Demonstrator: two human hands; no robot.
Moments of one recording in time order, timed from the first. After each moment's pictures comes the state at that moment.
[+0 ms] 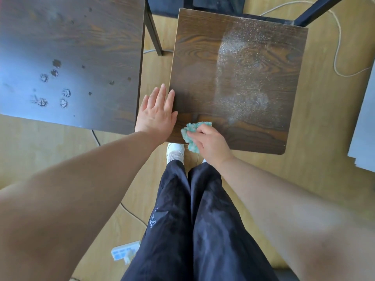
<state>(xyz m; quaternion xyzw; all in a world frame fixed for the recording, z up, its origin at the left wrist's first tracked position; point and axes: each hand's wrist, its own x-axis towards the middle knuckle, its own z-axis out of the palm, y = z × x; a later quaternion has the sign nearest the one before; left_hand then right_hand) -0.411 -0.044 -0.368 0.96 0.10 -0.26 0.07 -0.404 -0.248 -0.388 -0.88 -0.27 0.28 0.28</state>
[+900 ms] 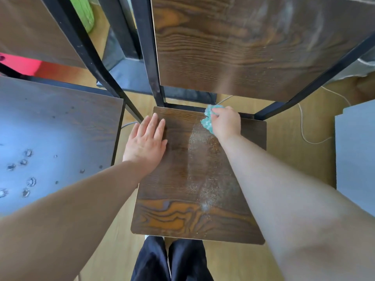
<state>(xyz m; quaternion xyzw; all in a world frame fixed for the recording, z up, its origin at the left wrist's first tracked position) -0.244 -0.034 -0.370 0.98 0.09 -0.19 0.04 -0.090 -0.223 -0.389 -0.95 0.03 0.18 0.26</state>
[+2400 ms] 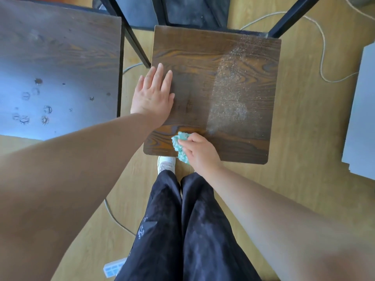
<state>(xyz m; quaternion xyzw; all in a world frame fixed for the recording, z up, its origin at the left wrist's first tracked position) -0.322 -0.070 -0.354 0.97 0.08 -0.20 0.05 -0.386 -0.270 -0.376 -0.88 -0.24 0.30 0.29</state>
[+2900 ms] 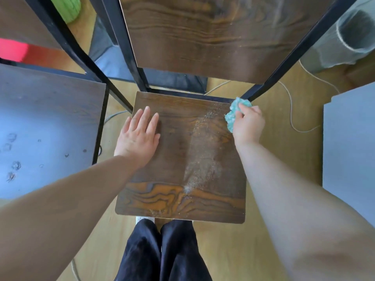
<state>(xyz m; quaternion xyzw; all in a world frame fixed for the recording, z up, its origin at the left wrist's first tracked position) -0.263 -0.074 -0.359 0.98 0.09 -0.19 0.05 -0.117 -0.331 -0.360 -0.95 0.10 0.08 0.28</state>
